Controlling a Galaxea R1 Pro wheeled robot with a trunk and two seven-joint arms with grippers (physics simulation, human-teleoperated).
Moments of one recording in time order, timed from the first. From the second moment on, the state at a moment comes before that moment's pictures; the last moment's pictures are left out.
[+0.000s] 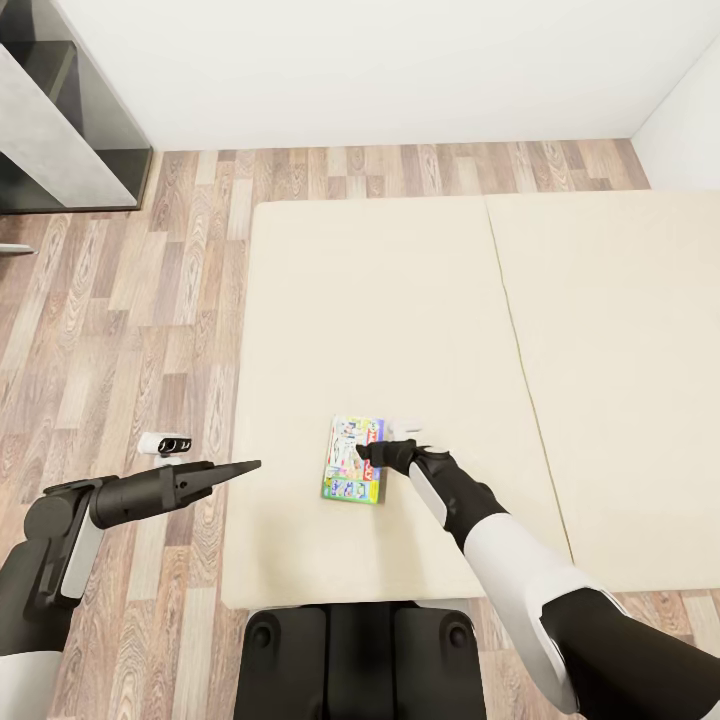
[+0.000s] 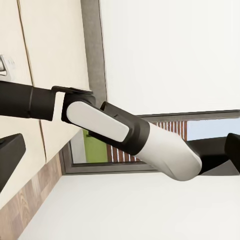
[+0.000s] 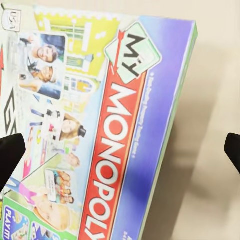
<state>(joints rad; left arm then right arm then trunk) -0.53 0.22 0.22 -1.41 0.26 1.02 -1.57 -0.98 0.17 0.23 -0.50 -0.21 0.30 0.11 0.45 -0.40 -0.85</state>
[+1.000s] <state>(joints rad) -0.53 0.22 0.22 -1.41 0.26 1.02 -1.57 -0.98 0.17 0.24 -0.50 -0.21 0.26 0.11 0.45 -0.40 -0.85</state>
